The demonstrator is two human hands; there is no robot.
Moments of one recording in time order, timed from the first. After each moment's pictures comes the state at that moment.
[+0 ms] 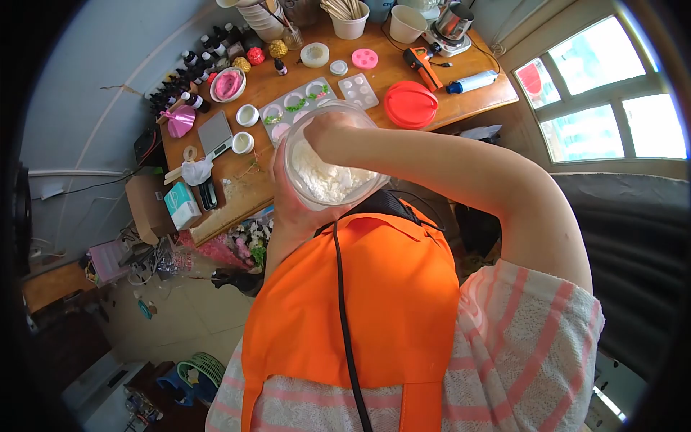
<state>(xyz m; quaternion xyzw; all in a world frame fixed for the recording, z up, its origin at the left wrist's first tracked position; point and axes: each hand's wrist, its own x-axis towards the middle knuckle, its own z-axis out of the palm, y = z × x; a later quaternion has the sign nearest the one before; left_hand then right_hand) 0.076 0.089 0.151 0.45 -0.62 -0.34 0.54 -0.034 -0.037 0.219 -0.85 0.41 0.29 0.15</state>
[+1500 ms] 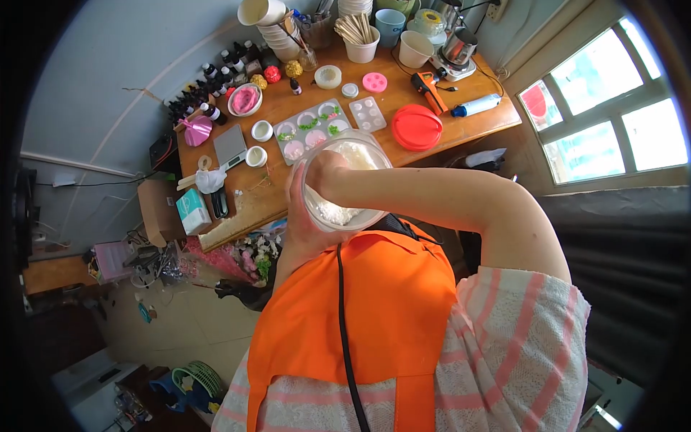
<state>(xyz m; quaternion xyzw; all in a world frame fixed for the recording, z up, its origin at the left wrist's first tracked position) 0.076 0.110 0.162 0.47 -0.66 -0.29 0.51 -0.023 0.002 0.219 -0.93 0.19 0.33 -0.02</state>
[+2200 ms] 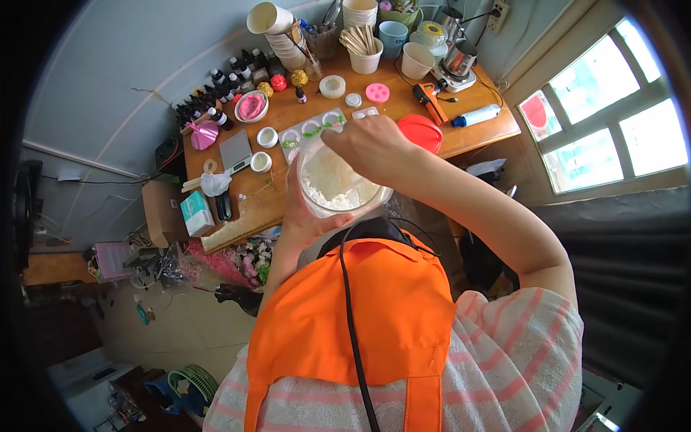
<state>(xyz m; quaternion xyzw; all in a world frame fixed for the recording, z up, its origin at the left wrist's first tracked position) 0.081 0.082 0.157 0.46 -0.63 -0.35 0.52 -0.099 -0.014 0.287 -0.95 0.32 -0.03 0.04</state>
